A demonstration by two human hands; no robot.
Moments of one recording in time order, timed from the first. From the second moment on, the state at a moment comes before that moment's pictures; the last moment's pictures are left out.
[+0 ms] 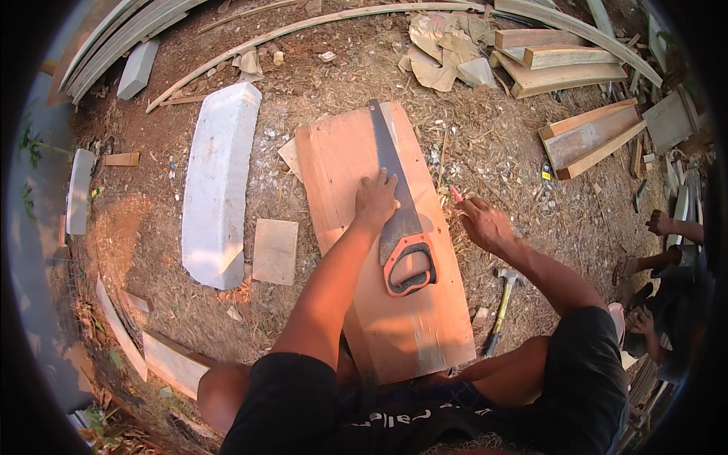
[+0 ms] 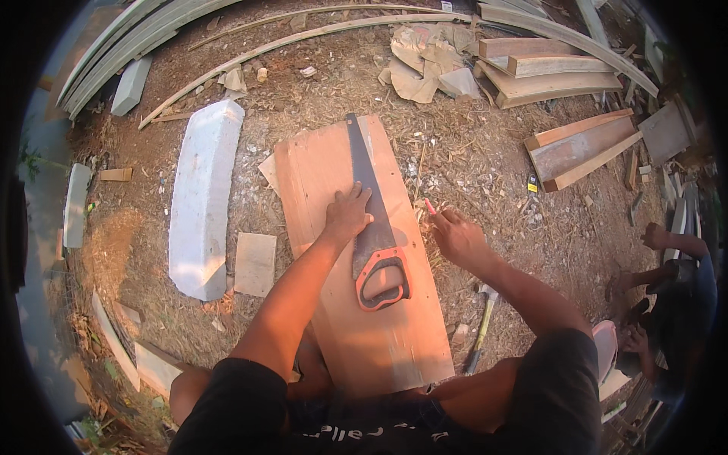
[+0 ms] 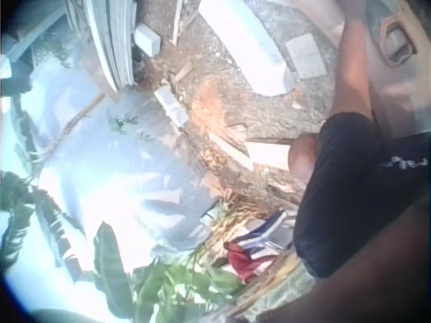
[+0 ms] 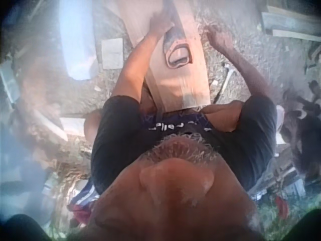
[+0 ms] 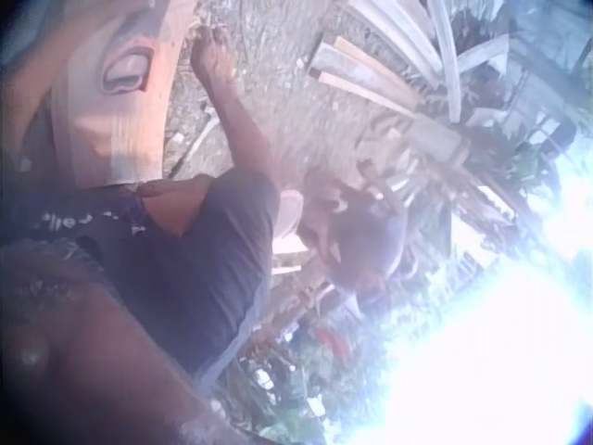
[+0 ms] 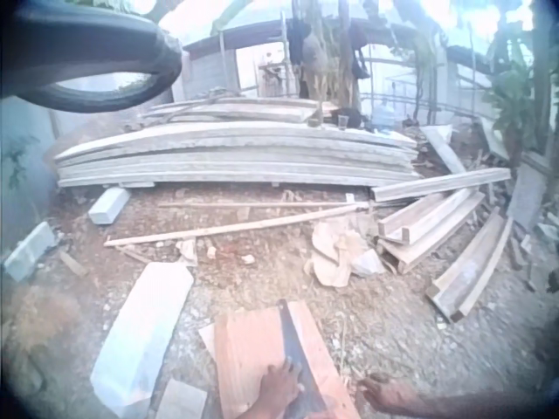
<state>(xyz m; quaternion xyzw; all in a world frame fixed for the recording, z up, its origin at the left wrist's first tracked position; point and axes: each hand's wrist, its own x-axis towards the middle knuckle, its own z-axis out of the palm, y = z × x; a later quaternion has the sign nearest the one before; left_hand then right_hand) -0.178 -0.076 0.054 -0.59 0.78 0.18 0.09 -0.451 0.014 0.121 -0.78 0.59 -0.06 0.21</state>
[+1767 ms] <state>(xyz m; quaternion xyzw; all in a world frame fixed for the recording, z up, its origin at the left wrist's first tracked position) -0.050 -0.016 0.644 -0.52 0.79 -0.25 -0.22 -0.413 0.356 0.526 -0.51 0.46 -0.71 0.16</state>
